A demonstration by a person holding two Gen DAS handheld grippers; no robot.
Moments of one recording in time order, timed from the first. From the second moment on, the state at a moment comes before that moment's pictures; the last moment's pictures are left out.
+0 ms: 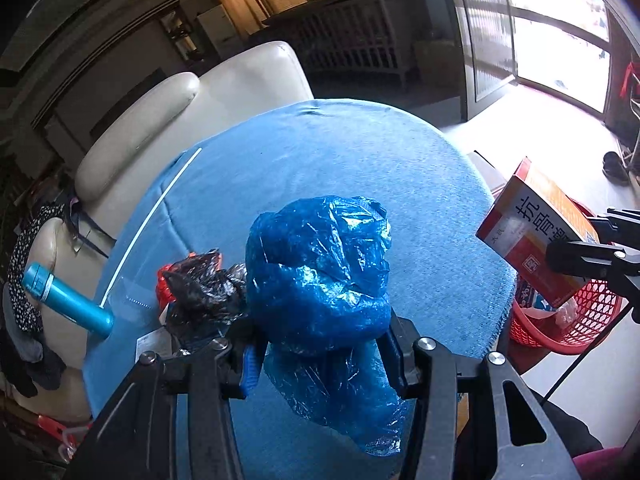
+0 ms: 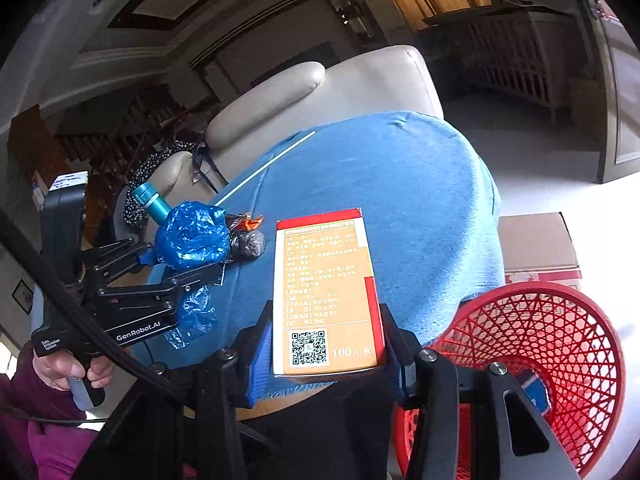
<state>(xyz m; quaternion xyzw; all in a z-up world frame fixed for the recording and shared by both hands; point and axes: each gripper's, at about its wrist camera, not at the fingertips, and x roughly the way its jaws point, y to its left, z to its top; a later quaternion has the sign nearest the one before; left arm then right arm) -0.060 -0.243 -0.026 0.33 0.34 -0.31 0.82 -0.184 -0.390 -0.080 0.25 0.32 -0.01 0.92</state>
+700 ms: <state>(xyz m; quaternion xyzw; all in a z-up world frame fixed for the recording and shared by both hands) -0.067 -0.277 -0.037 0.36 0.33 -0.34 0.80 -0.202 -0.411 -0.084 0.27 0.31 -0.04 0.91</state>
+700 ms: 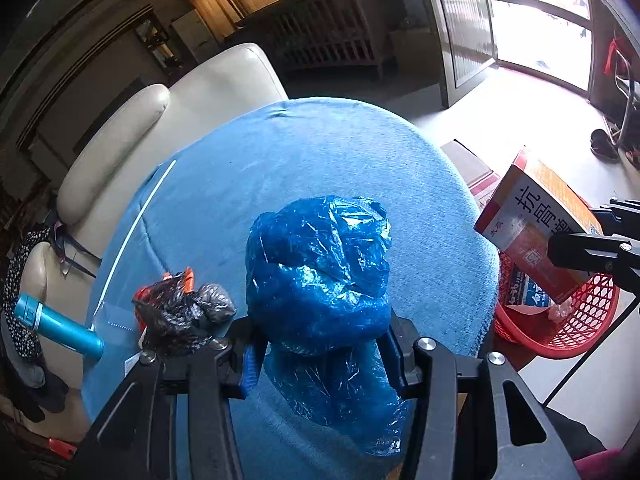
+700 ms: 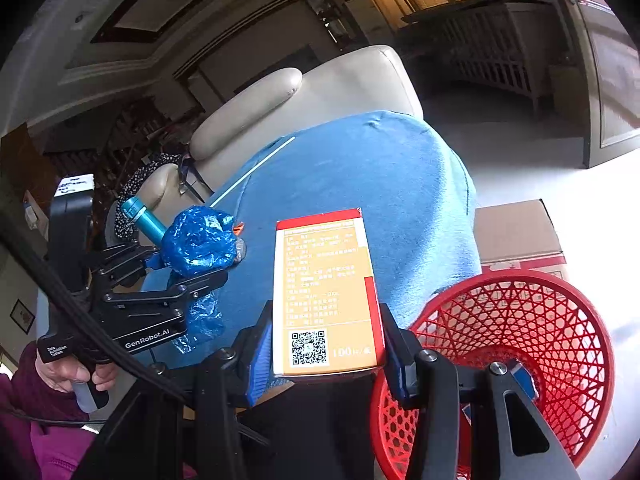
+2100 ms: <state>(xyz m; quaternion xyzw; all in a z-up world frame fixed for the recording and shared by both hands) -0.137 -0.377 -0.076 0.42 0.34 -0.47 0.70 -0.299 -0.492 -0.124 0.37 0.32 -0.19 0.85</state>
